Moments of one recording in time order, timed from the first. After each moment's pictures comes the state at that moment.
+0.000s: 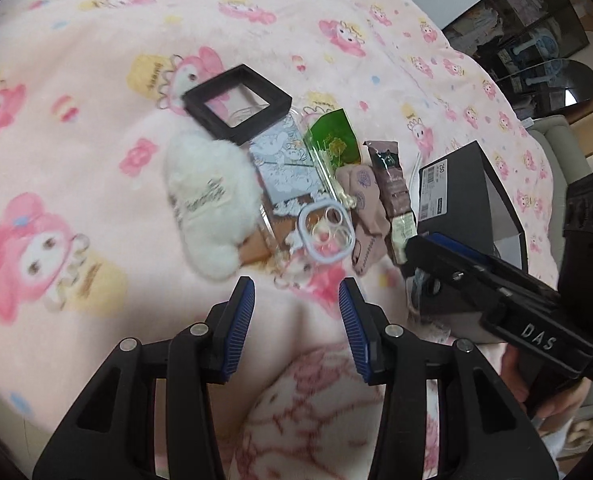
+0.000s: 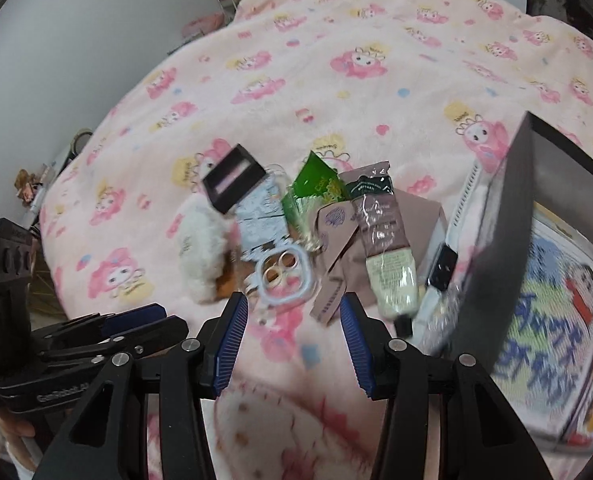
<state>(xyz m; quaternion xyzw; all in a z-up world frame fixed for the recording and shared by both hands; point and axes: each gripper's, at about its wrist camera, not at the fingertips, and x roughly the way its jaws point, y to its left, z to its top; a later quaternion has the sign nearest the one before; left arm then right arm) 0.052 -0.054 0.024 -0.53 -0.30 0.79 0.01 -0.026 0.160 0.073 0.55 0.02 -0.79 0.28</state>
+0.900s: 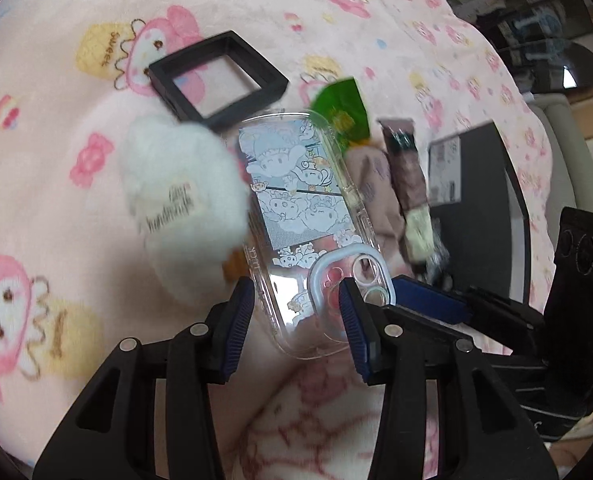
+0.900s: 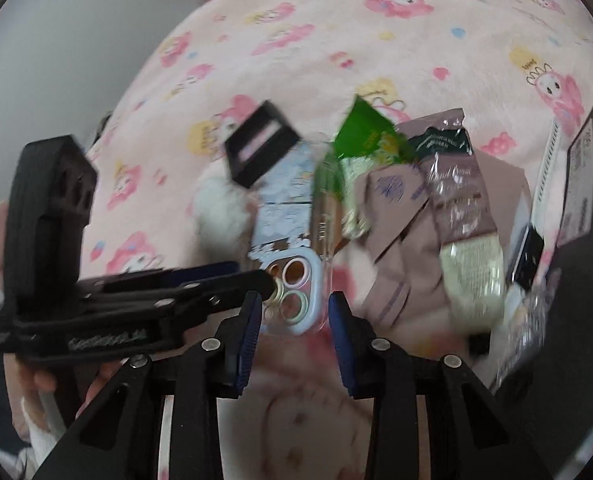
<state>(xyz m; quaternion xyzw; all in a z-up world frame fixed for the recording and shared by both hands) 0.024 -0.054 -0.002 -0.58 -0.30 0.76 0.05 -0.026 0.139 0.039 0.60 -0.02 -0.73 0.34</state>
